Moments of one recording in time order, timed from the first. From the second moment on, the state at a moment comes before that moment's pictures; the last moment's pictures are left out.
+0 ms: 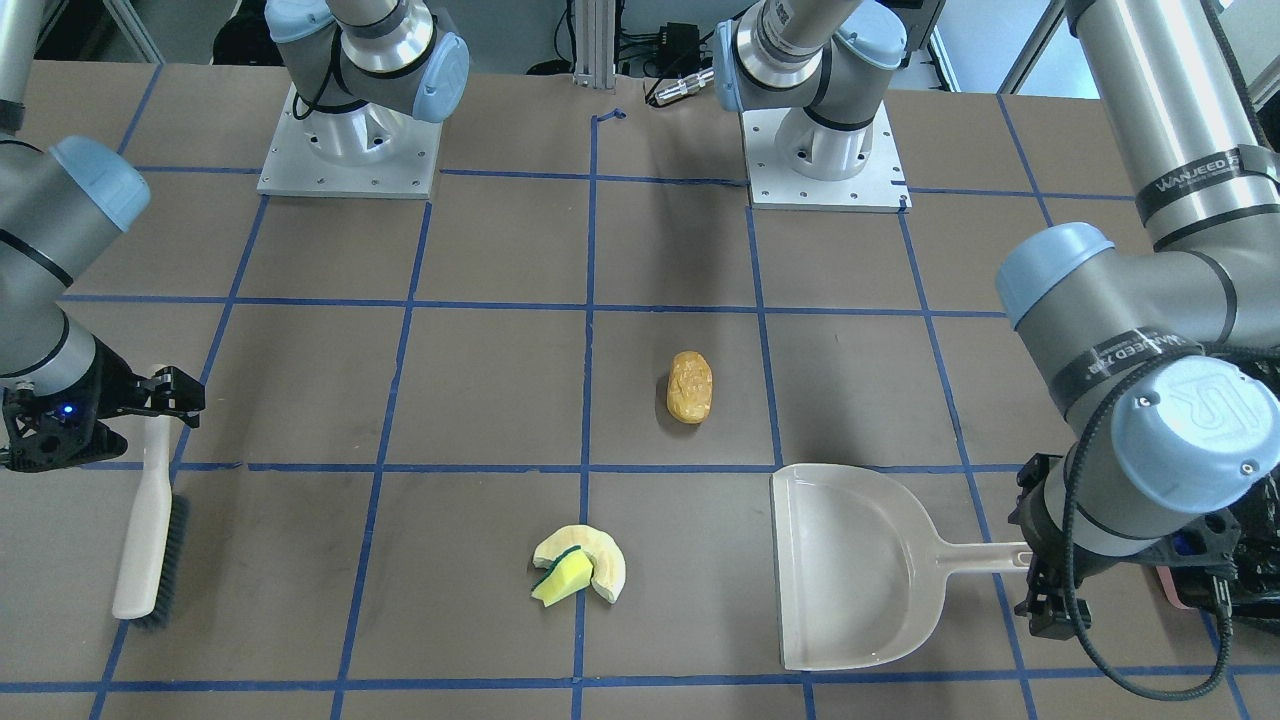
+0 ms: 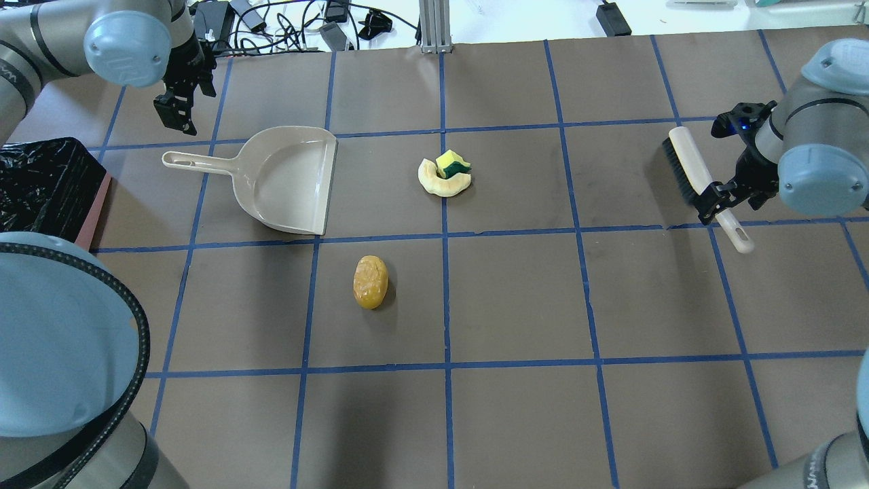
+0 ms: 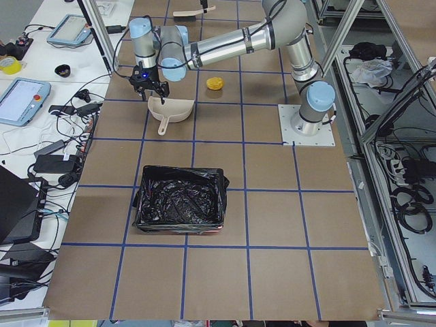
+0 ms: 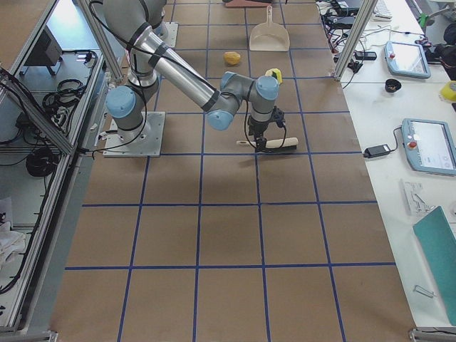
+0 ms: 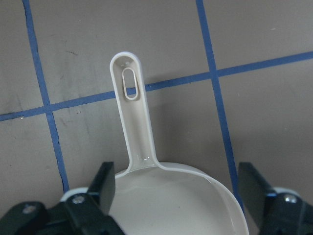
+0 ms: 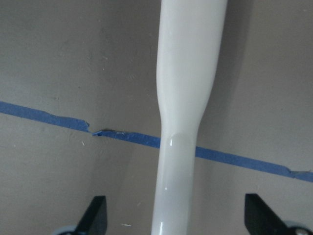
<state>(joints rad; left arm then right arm) -1.41 -2.12 -1.28 -1.26 1.79 -1.23 1.16 -1.26 1.90 -2.18 -1.63 -0.65</state>
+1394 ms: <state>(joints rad) -1.38 -2.20 -1.34 -1.30 1.81 -1.42 1.14 -1.29 1.97 -2.19 -1.67 -0.56</state>
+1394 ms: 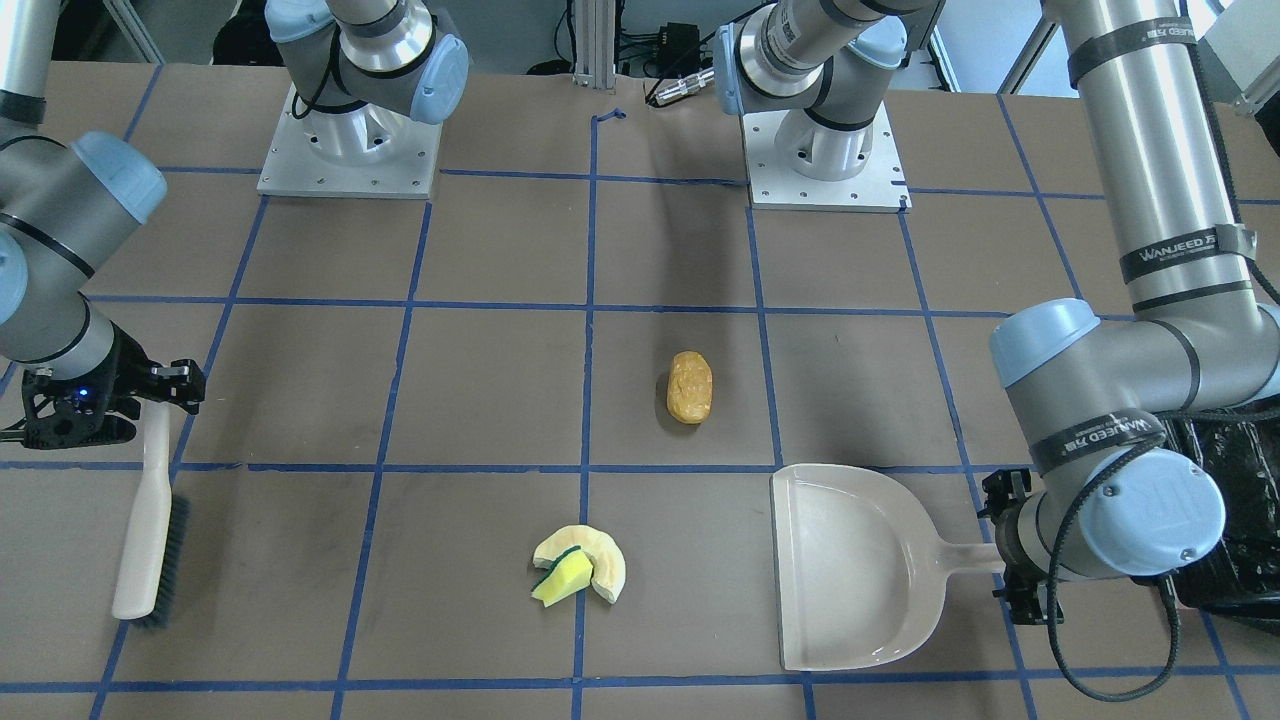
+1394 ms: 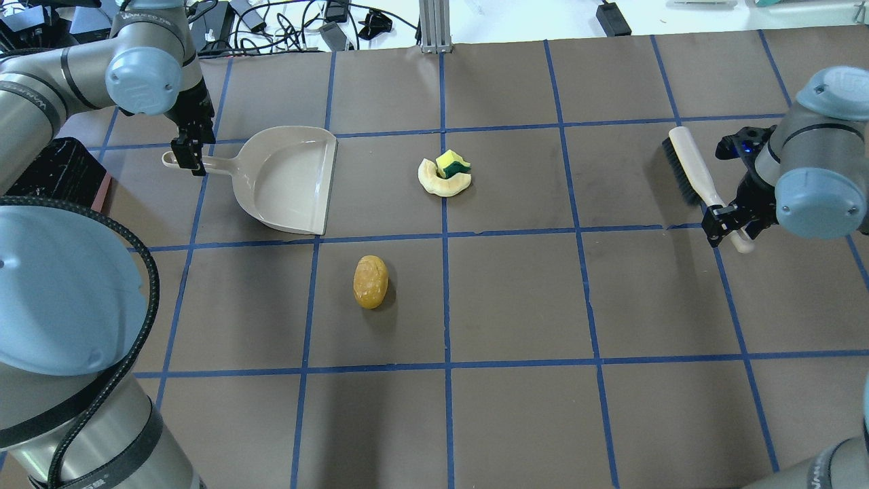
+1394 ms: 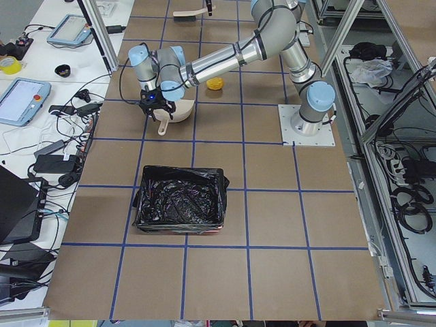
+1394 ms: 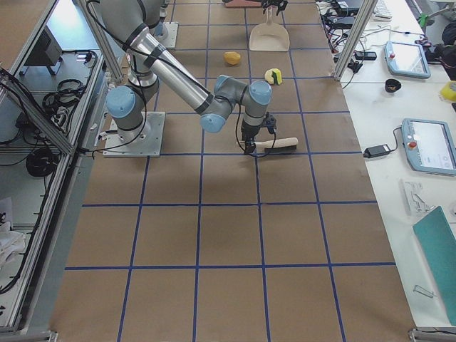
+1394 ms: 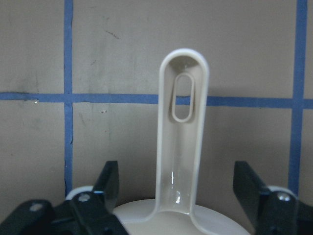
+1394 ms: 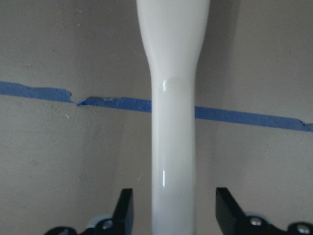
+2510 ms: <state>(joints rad) -1.37 -2.20 -1.37 -1.18 1.78 -1.44 1.15 -1.30 1.97 -2.19 -1.66 -0.56</state>
